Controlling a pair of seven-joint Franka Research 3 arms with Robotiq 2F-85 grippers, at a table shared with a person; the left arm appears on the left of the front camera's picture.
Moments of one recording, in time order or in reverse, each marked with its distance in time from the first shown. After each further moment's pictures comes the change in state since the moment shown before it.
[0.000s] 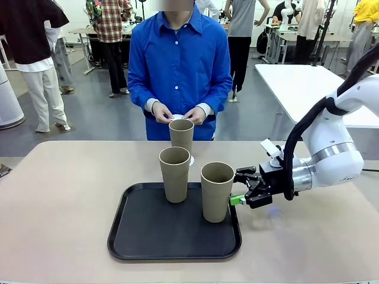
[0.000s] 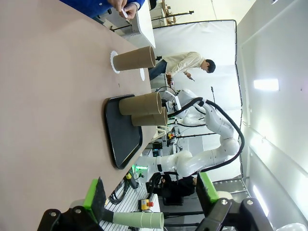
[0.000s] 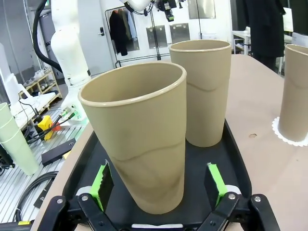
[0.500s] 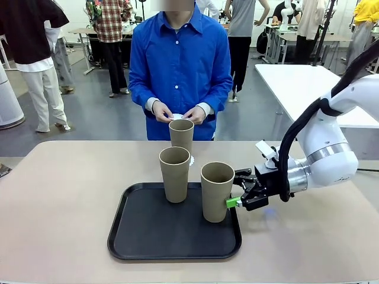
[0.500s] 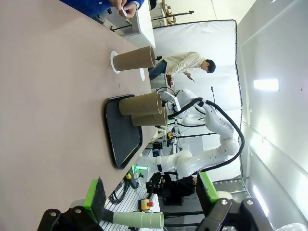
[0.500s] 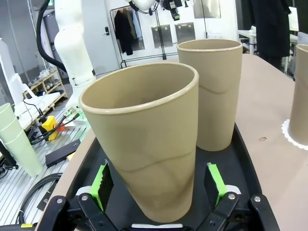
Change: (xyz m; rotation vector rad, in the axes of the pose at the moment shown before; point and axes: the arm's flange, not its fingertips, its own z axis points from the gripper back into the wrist) left arm 0.000 0.000 0.000 0.000 0.000 0.000; right arm 0.000 0.002 -0.015 0.035 0.004 -0.012
